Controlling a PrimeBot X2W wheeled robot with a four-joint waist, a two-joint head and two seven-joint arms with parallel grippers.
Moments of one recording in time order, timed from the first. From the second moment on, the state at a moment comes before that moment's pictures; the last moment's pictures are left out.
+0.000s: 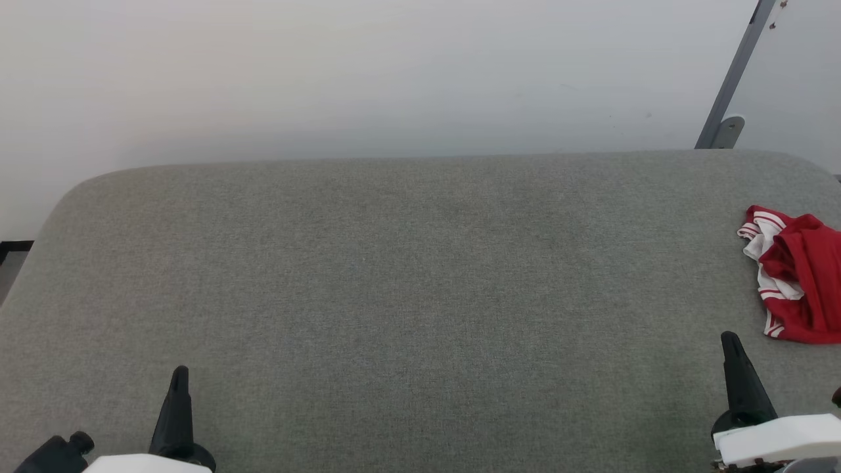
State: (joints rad) left arm 0.10 0.11 0.08 0.15 -0.91 -0.13 -0.10; right arm 0.05 -0.14 -0.09 0.17 0.90 0.13 -0.09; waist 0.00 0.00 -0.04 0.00
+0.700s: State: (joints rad) left arm 0.04 0.09 0.09 0.18 -1.13 -0.13 -0.03; right arm 0.00 -0.11 -0.10 0.19 1.12 0.13 -0.03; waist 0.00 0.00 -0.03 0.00
